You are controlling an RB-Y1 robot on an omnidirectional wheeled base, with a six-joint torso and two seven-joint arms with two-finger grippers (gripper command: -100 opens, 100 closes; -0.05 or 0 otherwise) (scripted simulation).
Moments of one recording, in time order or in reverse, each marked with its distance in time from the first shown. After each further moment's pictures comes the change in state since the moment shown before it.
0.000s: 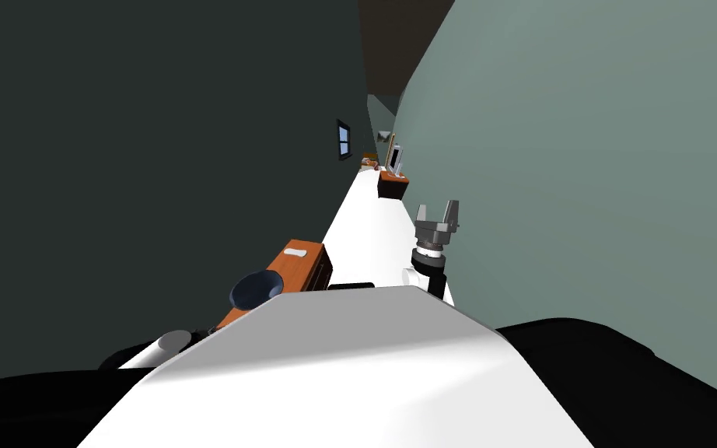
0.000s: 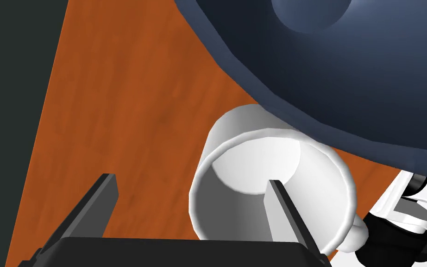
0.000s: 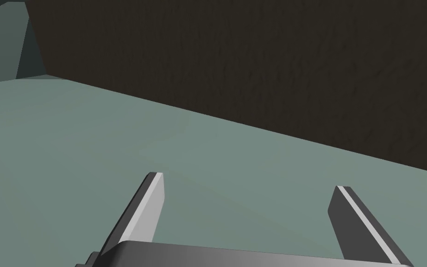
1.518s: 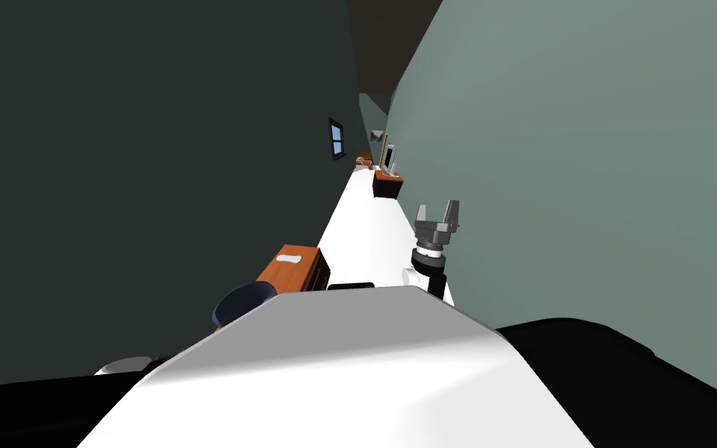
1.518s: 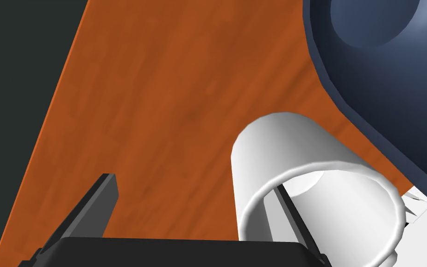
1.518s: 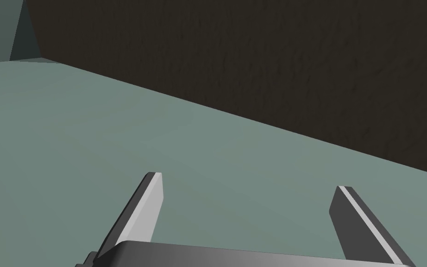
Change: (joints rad) left arm -0.116 0.037 0.236 0.367 -0.027 0.110 -0.162; right arm 0.000 0.000 0.000 0.000 0.000 0.000 0.000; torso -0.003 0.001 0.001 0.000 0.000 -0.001
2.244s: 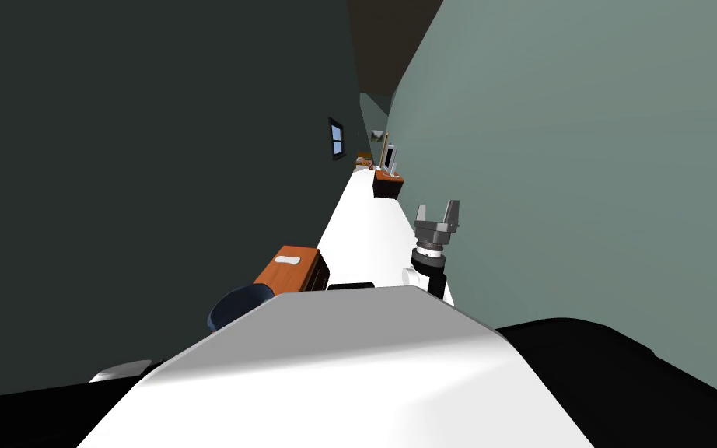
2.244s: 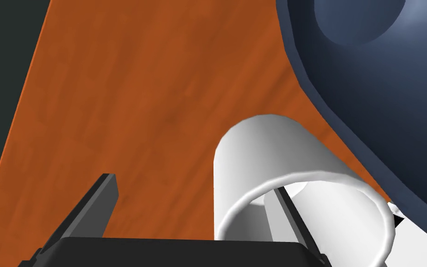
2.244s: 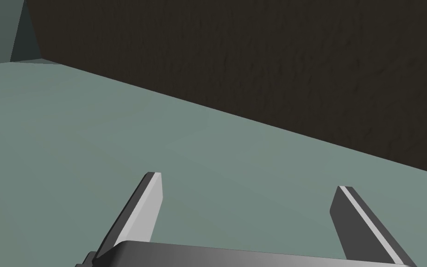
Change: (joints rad) left arm -0.118 0.008 0.174 0.228 -0.089 -0.010 -0.197; right arm 0.000 0.000 0.000 0.000 0.000 0.000 0.000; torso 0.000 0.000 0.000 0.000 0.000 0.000
